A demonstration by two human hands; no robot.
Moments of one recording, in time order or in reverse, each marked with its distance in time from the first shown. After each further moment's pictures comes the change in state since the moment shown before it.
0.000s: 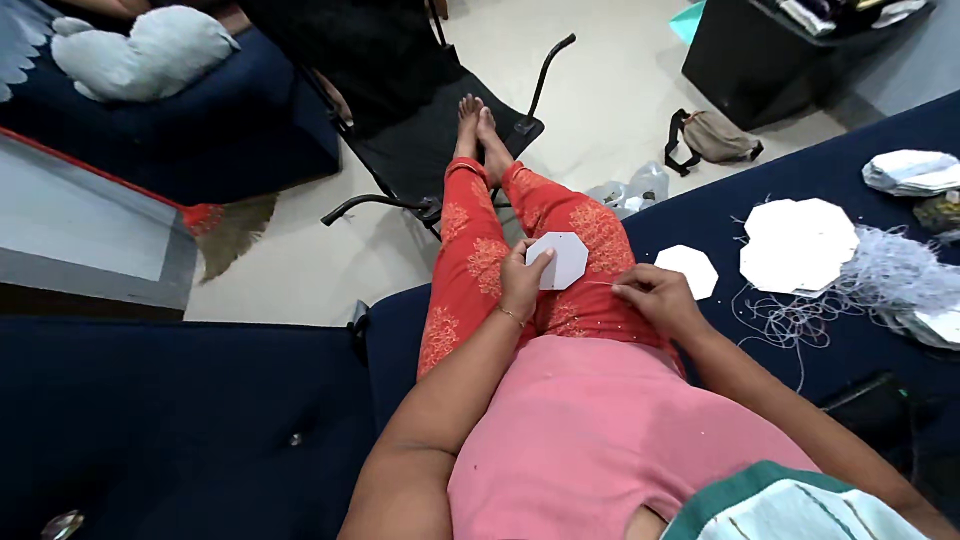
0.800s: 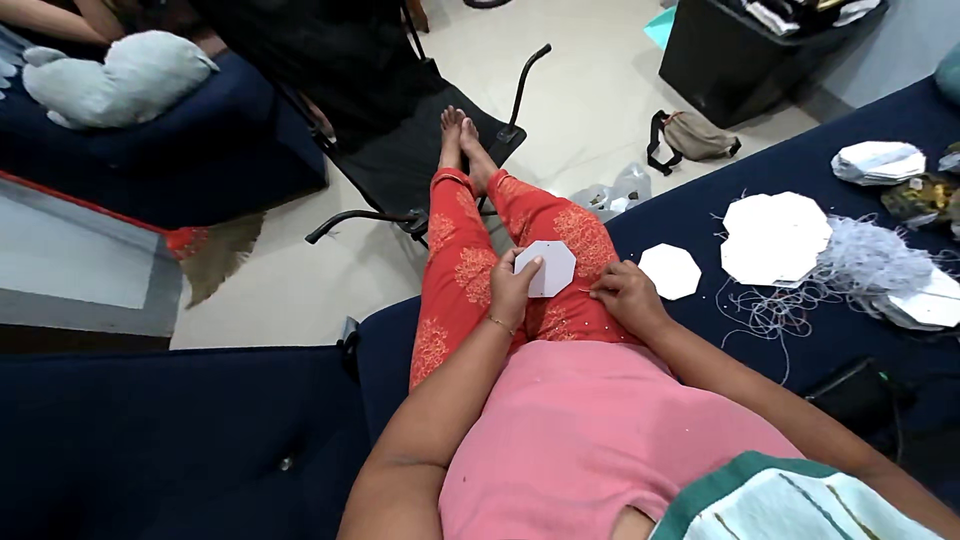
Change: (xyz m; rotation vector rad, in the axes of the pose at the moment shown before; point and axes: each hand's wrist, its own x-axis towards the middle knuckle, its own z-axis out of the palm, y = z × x) left_hand -0.001 0.001 0.003 0.016 -0.019 -0.014; right_hand 0.006 0.010 0.020 -0.289 -0.007 -0.073
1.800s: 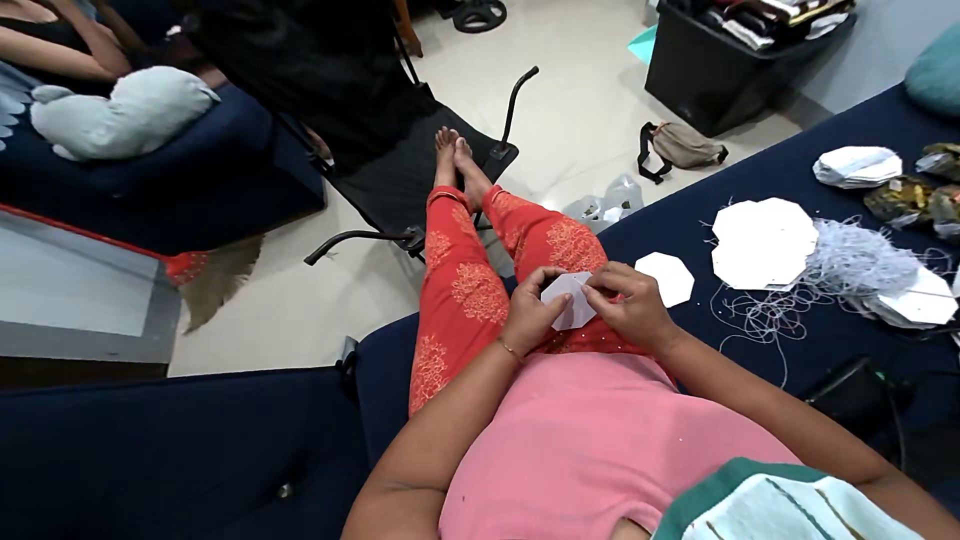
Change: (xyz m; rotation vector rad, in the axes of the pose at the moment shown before) left_hand -0.022 0.019 0.017 0.229 -0.323 0.154; right_hand 0.006 -0.032 -0.018 0.185 0.276 -0.217
